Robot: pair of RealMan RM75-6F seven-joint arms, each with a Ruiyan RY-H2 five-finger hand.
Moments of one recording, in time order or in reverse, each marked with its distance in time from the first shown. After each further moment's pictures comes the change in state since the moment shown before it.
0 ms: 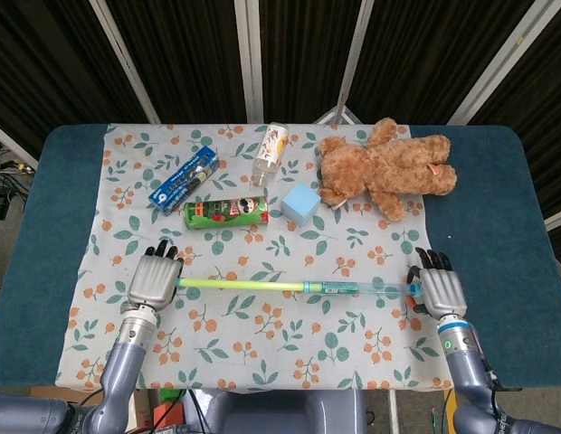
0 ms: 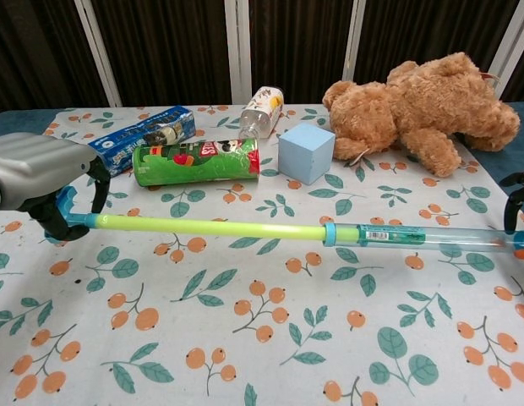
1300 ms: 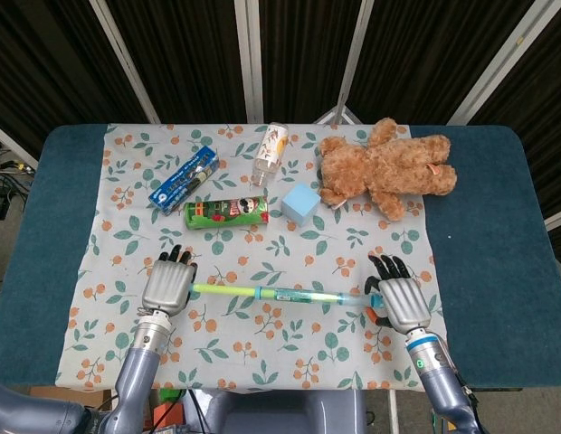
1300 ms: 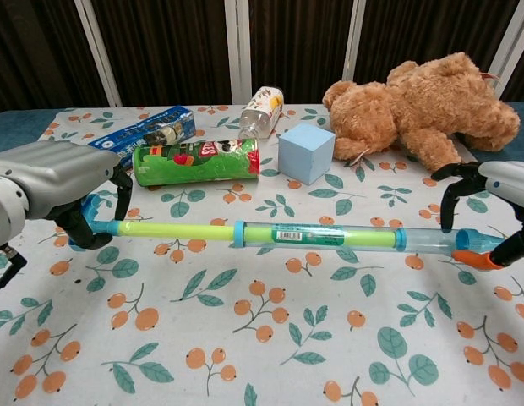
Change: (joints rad) left arm -0.009 -0.076 -0.026 -0.019 -0.026 0.049 0.039; right arm 0.000 -0.014 -0.023 -0.232 -0.142 0.069 -0.092
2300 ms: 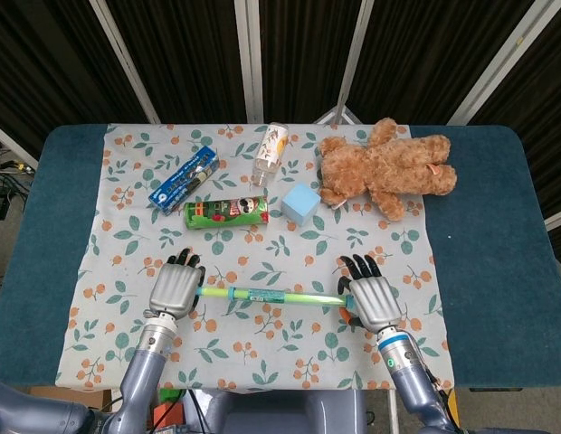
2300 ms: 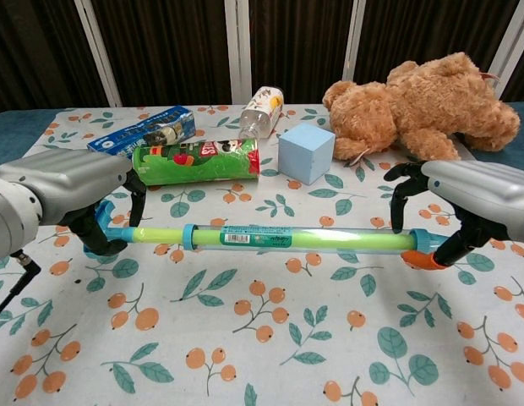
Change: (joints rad) left arm -0.009 -0.027 -0.006 -0.004 -0.001 -0.018 -0.025; right arm 0.068 -0.104 0.026 -0.060 0.085 0.034 -0.165
